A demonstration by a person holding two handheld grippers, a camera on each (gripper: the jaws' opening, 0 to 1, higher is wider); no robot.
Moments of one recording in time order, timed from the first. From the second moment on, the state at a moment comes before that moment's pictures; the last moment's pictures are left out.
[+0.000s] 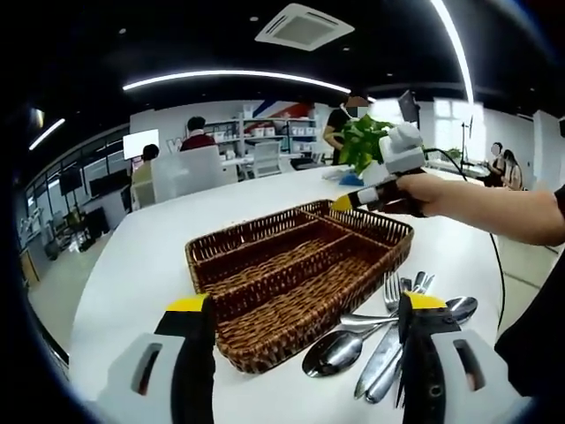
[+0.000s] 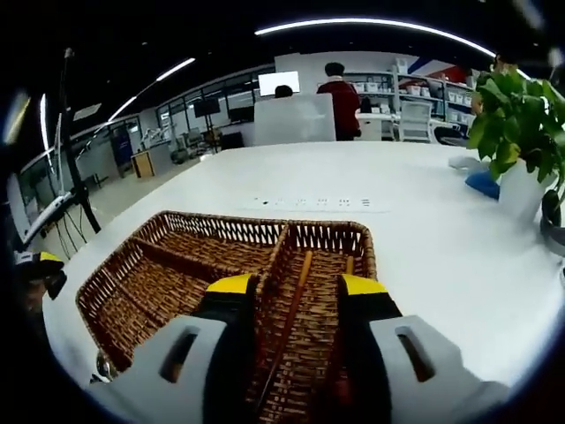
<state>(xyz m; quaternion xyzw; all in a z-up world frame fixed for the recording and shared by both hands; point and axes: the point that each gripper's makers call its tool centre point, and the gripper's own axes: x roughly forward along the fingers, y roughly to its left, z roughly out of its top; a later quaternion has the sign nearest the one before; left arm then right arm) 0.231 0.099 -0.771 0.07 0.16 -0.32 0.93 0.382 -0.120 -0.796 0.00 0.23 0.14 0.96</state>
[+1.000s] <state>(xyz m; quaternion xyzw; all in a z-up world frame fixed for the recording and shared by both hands) 0.243 0.106 -0.762 0.03 0.20 -0.31 0.93 0.292 -0.122 -0.755 -0.07 0.23 0.24 0.94</state>
